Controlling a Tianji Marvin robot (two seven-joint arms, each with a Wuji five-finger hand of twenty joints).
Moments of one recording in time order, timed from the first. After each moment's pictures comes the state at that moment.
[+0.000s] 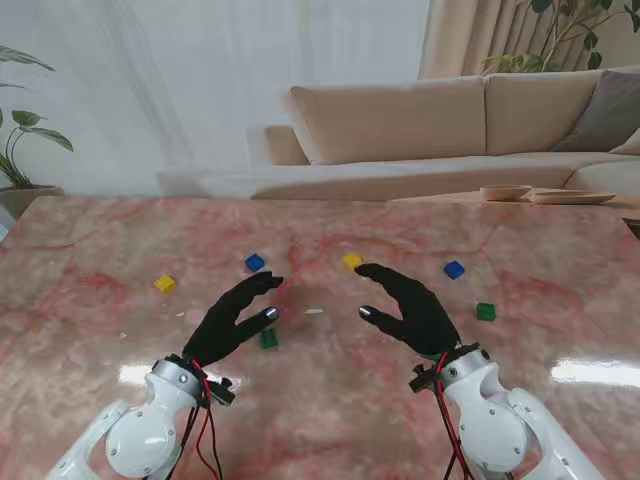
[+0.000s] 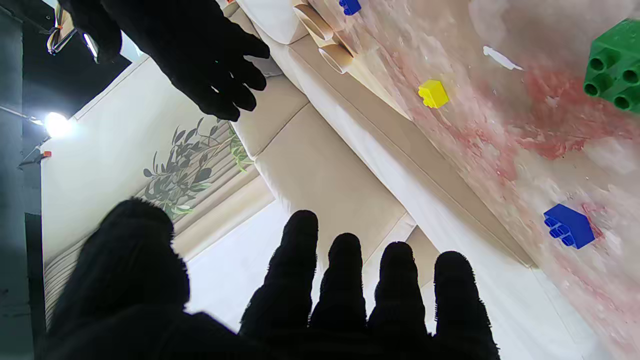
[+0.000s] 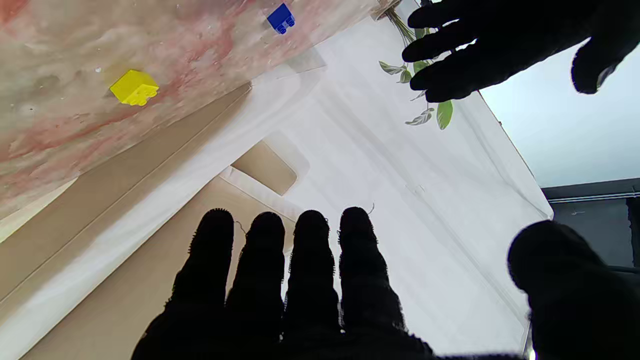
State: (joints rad) left arm 1.77 -1.15 -1.22 -1.72 0.32 -0.28 0.14; right arm -1.78 -1.13 1.31 -1.74 -0.60 -0.31 -0.19; left_hand 0.48 -0.08 0.09 0.08 0.43 0.07 0.18 0.20 0.31 0.03 0.20 0.21 0.21 0.05 0.11 0.34 -0.03 0.05 0.47 0.34; right_hand 0.00 -0.18 0.63 0.01 0.38 0.00 0.15 0.47 0.46 -0.04 0.12 0.16 0.42 -0.07 0.08 0.22 0.22 -0.07 0.50 0.34
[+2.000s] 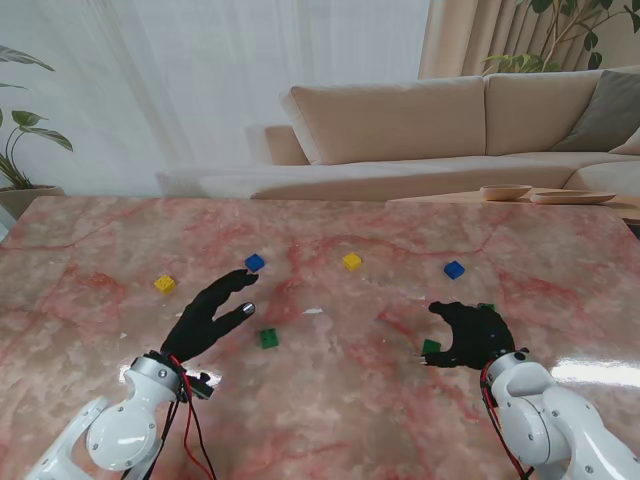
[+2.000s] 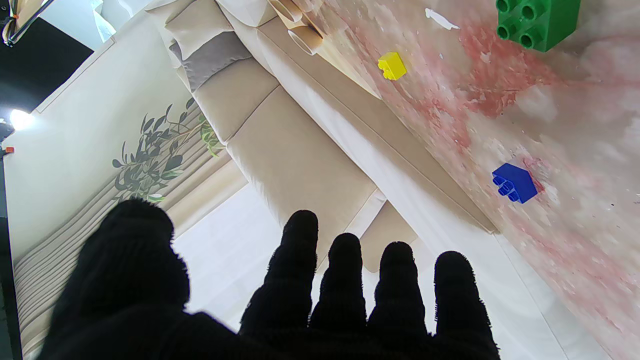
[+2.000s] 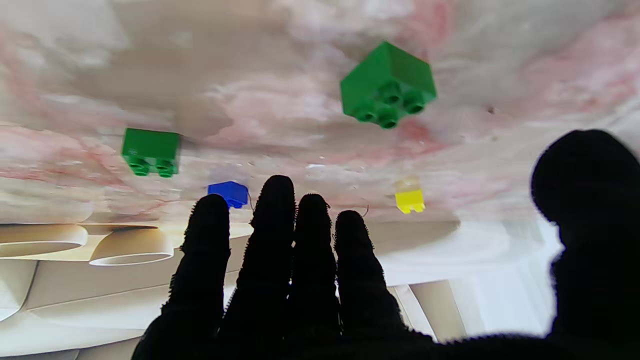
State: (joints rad) left arm 1.77 -1.15 -1.30 -1.67 0.33 -0.30 0.12; right arm -1.81 -1.05 1.44 -1.70 -1.07 0.04 0.08; left_hand 0.48 -0.08 0.09 0.08 0.43 0.07 0.18 0.19 0.31 0.03 0.20 0.21 0.21 0.05 0.11 0.33 -0.03 0.05 0.47 0.34; right_hand 0.18 -0.60 0.72 -0.03 0.31 0.04 0.20 0.59 0.37 -0.06 0.54 0.61 0.44 -0.14 0.72 0.66 0.19 -0.04 0.83 0.87
